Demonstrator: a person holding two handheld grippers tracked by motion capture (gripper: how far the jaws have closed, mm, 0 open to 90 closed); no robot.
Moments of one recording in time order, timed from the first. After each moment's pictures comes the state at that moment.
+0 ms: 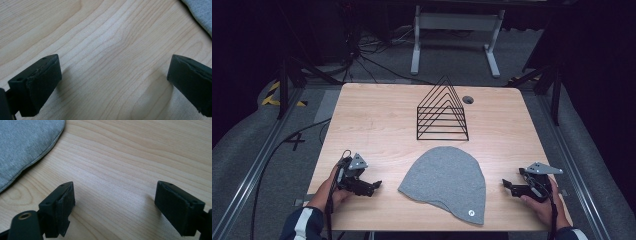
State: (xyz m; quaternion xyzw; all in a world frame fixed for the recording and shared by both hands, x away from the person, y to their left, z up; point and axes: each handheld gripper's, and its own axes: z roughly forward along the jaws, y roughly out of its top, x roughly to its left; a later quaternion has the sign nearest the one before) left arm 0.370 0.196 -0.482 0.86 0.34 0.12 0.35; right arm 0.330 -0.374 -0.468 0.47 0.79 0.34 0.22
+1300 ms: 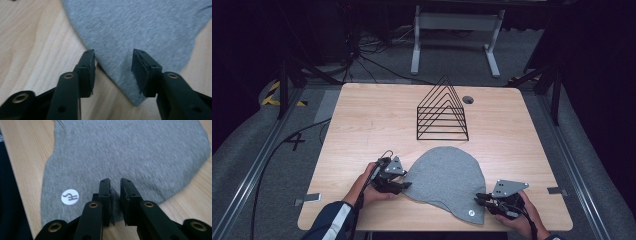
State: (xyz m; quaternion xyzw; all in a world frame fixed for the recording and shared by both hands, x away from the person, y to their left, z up) left arm 0.365 0.105 -0.465 0.92 0.18 0.06 0.35; right arm 0.288 -0.279 -0.455 0.26 0.89 0.35 0.13
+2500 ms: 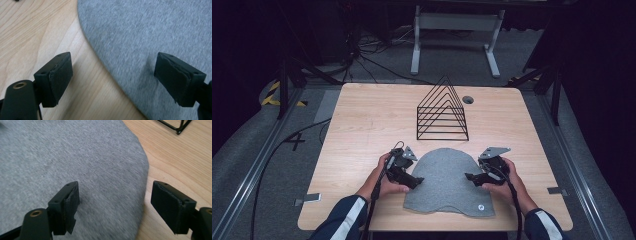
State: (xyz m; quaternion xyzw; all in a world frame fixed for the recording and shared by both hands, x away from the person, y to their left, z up) left arm 0.400 0.063 -0.462 0.91 0.26 0.05 0.32; right arm 0.378 -0.254 -0.448 0.37 0.87 0.30 0.15
